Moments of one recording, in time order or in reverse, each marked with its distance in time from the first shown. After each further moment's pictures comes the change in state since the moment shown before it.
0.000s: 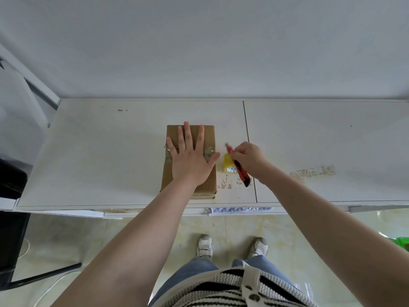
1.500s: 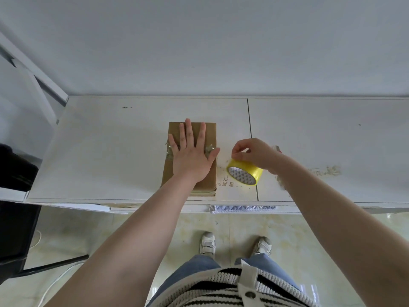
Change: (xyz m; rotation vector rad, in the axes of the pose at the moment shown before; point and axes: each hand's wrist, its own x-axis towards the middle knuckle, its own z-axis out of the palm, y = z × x) left_hand -0.001 0.002 -0.004 0.003 -0.016 -0.007; right_hand 0.007 0.005 -0.028 -0.053 -0.241 -0.088
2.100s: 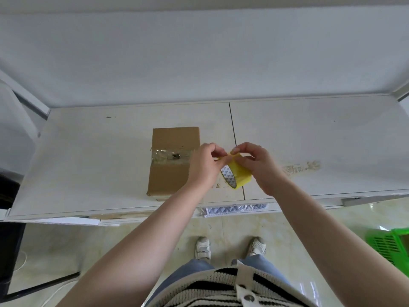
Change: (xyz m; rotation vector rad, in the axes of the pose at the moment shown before) left_hand -0.033 0.072 -0.043 -1.003 0.013 0.031; right_hand -0.067 0.012 0.005 0.522 0.295 -0.104
